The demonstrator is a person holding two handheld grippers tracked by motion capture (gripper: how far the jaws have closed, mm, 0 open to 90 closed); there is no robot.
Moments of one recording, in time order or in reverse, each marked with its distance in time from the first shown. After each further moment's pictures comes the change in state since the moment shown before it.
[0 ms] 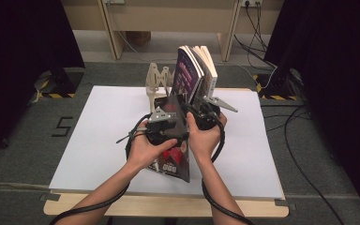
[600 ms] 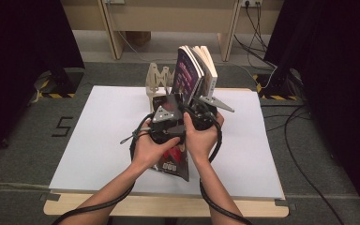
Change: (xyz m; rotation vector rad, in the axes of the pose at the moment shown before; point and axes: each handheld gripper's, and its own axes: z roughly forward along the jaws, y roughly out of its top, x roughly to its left) left arm -0.004 0.003 0.003 -0.017 0.062 0.021; right arm 0.011 0.001 0.000 -0.011 0.006 -0.022
